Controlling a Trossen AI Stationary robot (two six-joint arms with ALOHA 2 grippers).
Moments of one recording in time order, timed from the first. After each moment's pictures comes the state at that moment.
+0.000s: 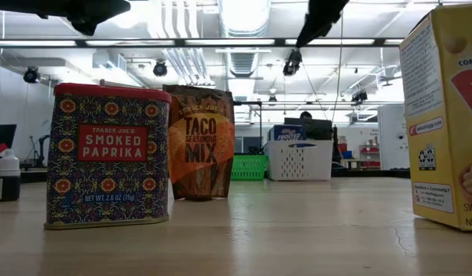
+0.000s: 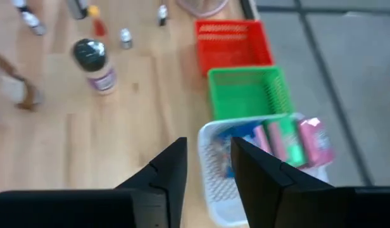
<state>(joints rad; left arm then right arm) 0.00 0.43 0.47 0.01 -0.31 0.20 -0.33 1.37 1.52 -0.99 0.00 -0.21</state>
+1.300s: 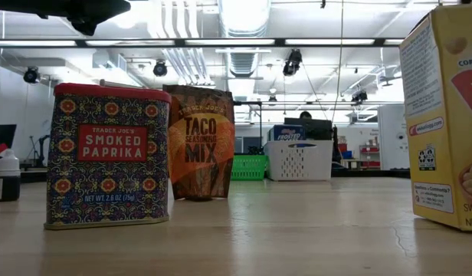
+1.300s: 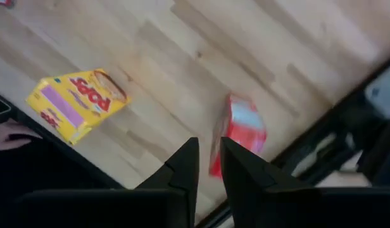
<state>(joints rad) 0.00 0.43 0.47 0.01 -0.31 0.20 0.45 1.31 1.46 -1.57 -0.01 1.36</state>
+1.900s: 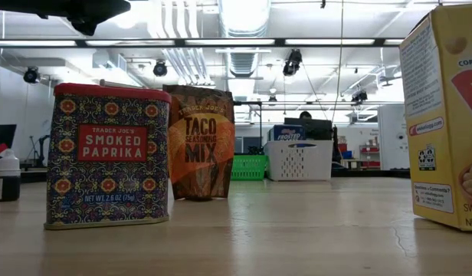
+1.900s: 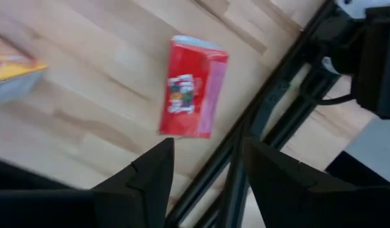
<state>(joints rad) 0.00 0.43 0.47 0.01 -0.31 0.20 0.74 1.30 1.24 -1.57 -0.05 1.78</state>
